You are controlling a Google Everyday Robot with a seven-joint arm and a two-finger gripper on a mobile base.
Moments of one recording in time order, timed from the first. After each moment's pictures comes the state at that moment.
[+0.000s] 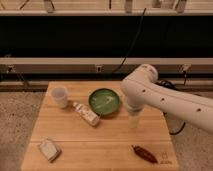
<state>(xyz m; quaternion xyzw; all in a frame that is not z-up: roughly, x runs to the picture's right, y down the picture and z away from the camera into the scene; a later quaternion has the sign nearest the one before) 0.122 0.122 0.676 -0.28 -0.04 -0.09 0.96</state>
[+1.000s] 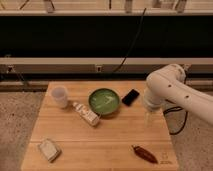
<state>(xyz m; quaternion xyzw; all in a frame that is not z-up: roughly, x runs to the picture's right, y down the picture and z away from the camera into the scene) 0.200 0.115 0.692 -0.28 -0.04 -0.01 0.96</state>
